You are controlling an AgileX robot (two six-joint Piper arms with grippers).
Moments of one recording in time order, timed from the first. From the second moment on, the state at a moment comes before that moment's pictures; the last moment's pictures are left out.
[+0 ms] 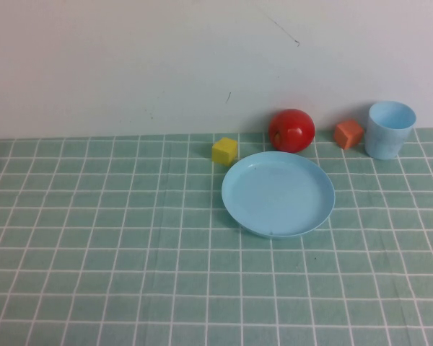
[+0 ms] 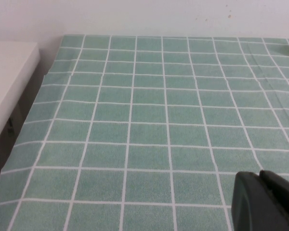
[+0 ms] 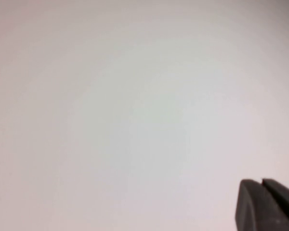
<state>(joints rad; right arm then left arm) -0.10 -0.02 0.00 0.14 -0.72 -0.13 0.00 -0.02 0.02 -0.08 0.38 -0.05</state>
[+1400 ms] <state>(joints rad) -0.06 1.60 -1.37 0.47 0.85 -0.85 0.00 -0.02 0.02 -0.08 0.38 -0.05</state>
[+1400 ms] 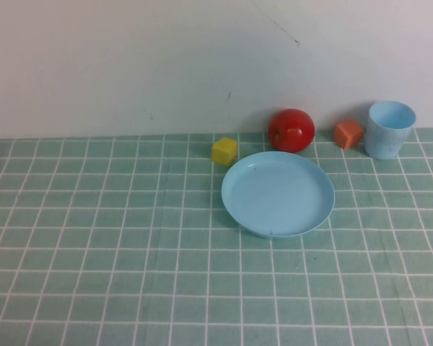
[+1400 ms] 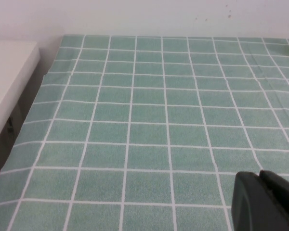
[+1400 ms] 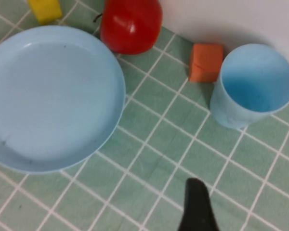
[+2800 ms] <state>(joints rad) -0.06 2.39 -2.07 0.42 0.83 -0.58 0.00 -0.02 0.02 -0.08 0.38 -0.05</state>
